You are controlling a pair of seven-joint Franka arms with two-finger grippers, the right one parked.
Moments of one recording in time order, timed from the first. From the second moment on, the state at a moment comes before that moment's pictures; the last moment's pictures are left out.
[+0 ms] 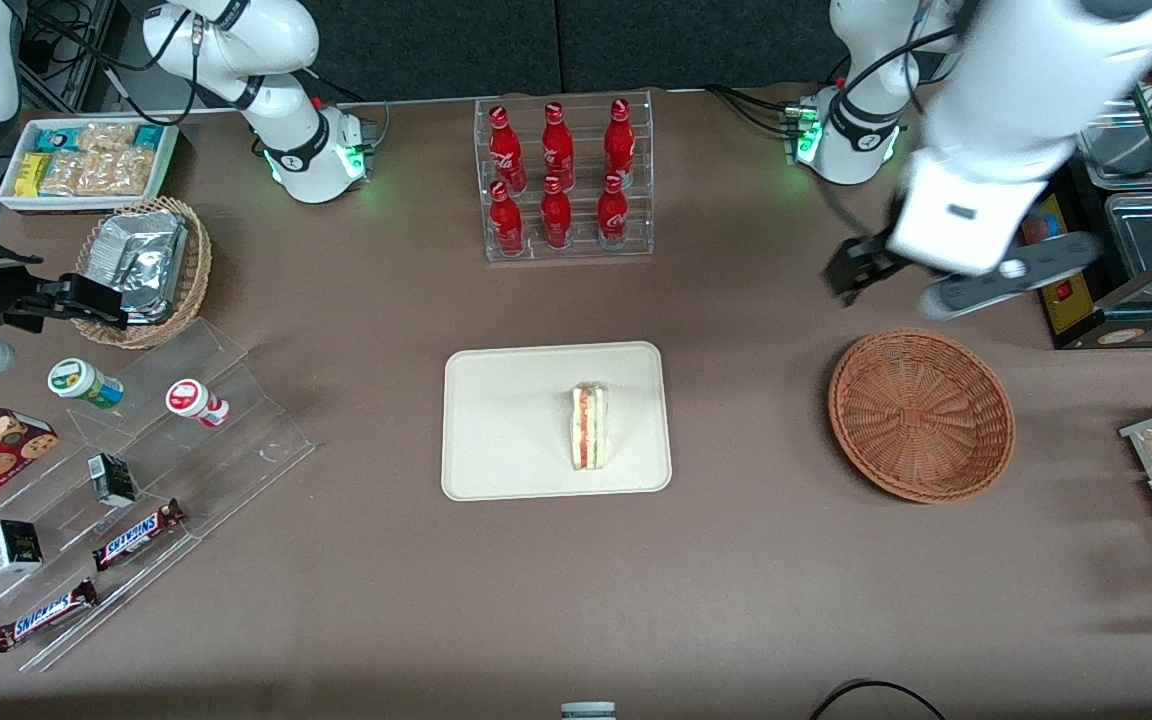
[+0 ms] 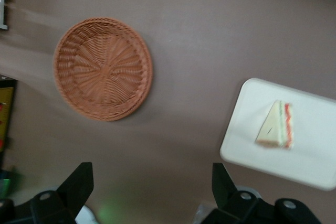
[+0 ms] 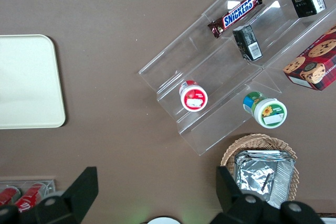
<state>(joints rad) -0.11 0.13 -0.26 -1.29 0.08 1.37 -0.64</state>
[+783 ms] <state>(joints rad) -0.07 -0.17 -0.02 -1.63 0.01 1.41 -0.16</state>
